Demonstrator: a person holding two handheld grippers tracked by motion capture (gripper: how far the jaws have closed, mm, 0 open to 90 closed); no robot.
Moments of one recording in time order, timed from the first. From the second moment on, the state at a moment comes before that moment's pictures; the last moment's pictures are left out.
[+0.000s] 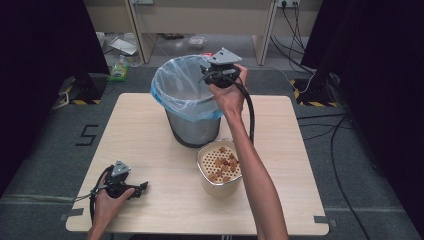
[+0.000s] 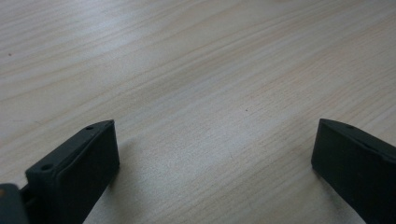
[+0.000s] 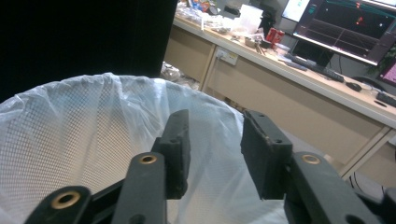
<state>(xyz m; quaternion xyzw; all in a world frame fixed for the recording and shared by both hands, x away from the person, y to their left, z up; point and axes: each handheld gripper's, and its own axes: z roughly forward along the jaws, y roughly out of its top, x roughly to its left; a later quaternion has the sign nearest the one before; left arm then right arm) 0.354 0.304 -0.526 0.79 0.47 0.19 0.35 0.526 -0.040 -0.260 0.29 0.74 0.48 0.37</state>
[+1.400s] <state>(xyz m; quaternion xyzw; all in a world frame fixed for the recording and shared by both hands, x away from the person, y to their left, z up) 0.354 0.305 -0.526 0.79 0.47 0.19 0.35 0.443 -0.217 -0.339 0.40 0.73 0.45 0.31</state>
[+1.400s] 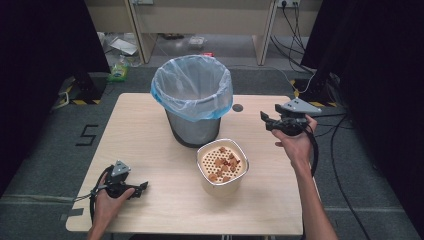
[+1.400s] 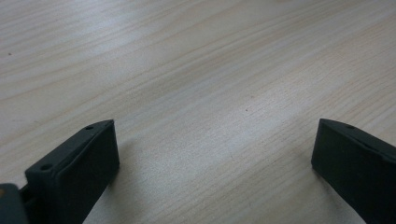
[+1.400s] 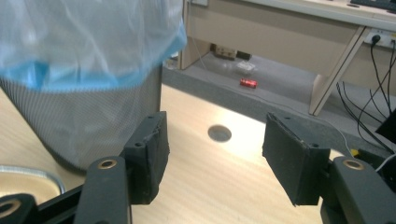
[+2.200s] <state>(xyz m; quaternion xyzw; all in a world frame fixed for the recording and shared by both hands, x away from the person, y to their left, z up) 0.354 0.304 -0.526 0.79 0.47 0.19 0.35 0.400 -0.236 -0.428 0.43 0.75 0.40 0.29</state>
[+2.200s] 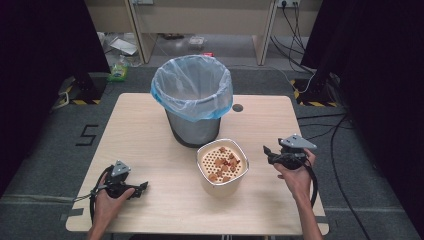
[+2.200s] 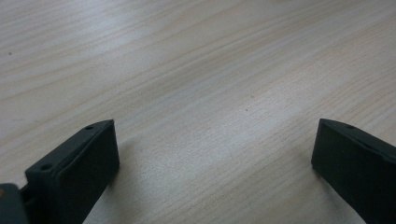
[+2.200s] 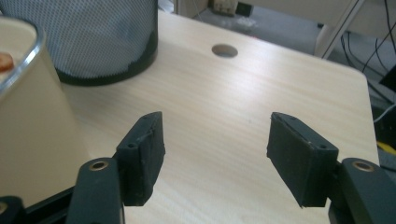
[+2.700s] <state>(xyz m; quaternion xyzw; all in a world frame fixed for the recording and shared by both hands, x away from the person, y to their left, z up) 0.354 0.305 -0.526 0.79 0.47 0.19 0.35 0.374 -0.245 -0.467 0.46 0.76 0.37 0.26</state>
